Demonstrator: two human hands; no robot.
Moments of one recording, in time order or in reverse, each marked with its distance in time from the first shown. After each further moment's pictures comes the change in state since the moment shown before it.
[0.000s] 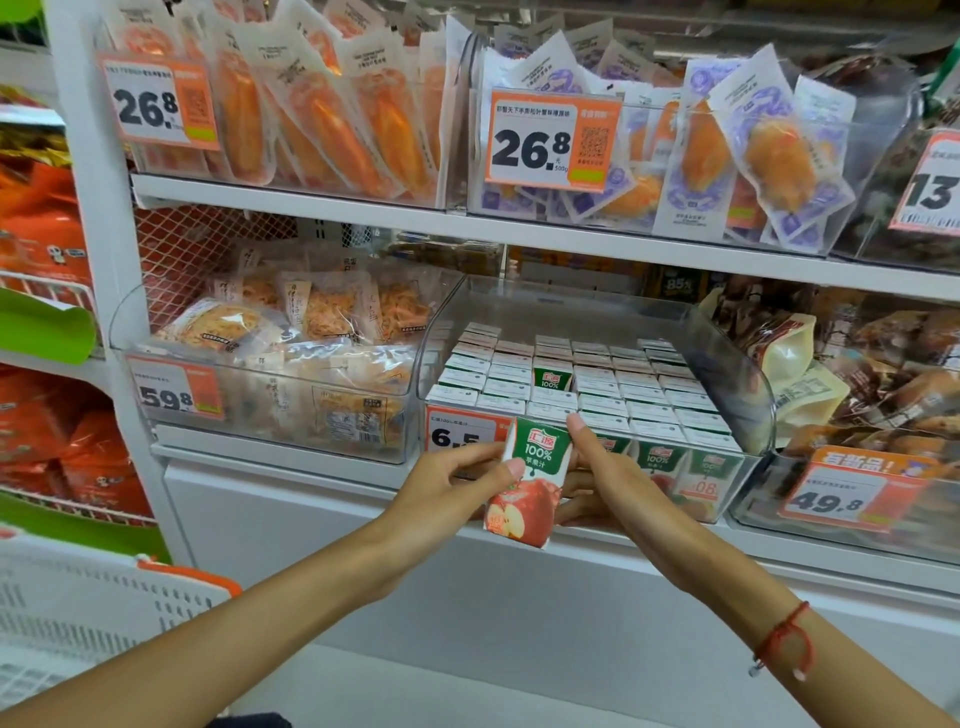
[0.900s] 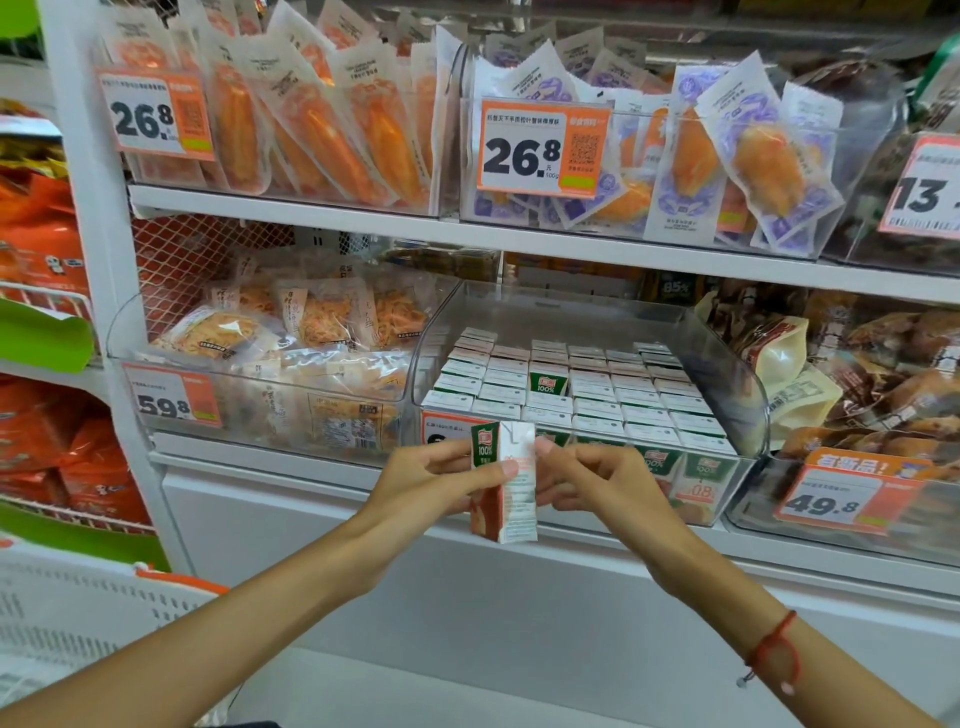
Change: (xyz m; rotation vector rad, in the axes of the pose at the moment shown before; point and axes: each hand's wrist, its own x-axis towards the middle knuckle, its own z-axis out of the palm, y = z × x) left_hand -0.001 0.009 -0.007 -0.011 0.093 -0.007; right_hand -0.009 0.001 0.000 -0.024 0.093 -0.274
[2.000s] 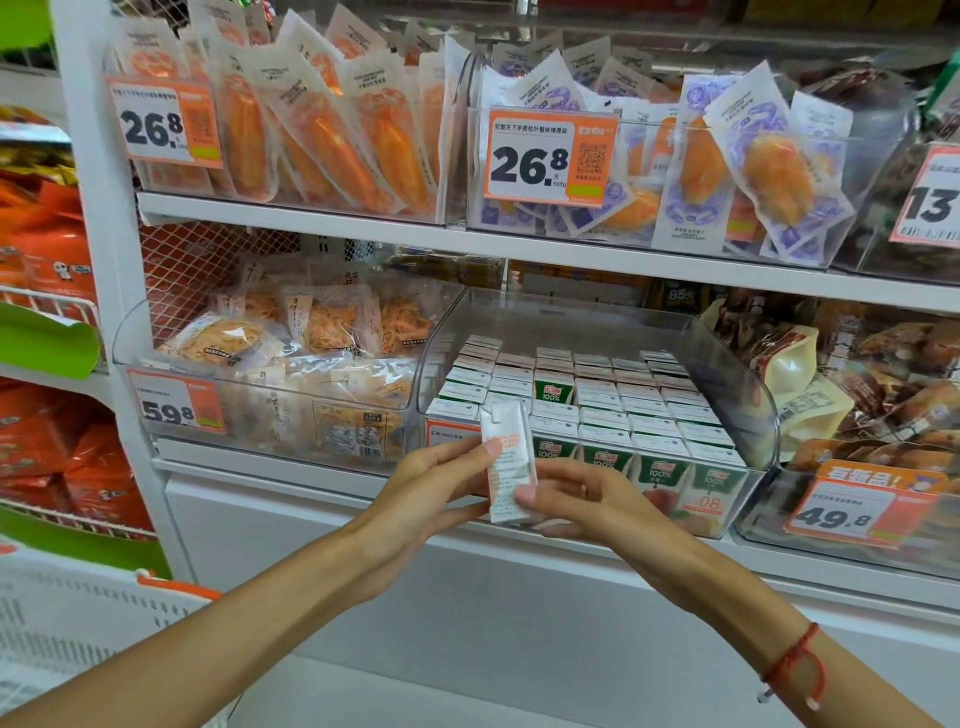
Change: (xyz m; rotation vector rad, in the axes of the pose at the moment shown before) left_hand 0.006 0.000 -0.004 -0.176 -0.119 -0.064; right_hand 0.003 -0.003 0.001 0.030 -0.262 0.116
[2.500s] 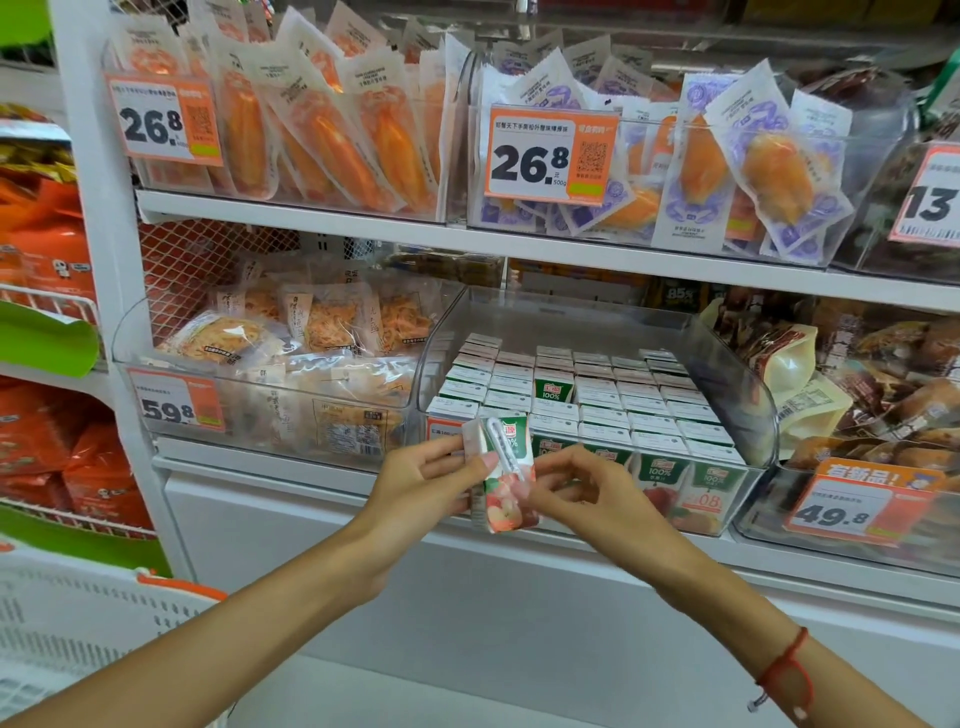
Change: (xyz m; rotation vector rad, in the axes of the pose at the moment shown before) left_hand -0.001 -0.003 -0.001 0.097 0.182 0.080; right_hand 0.000 0.004 0.005 -0.135 0.212 -0.080
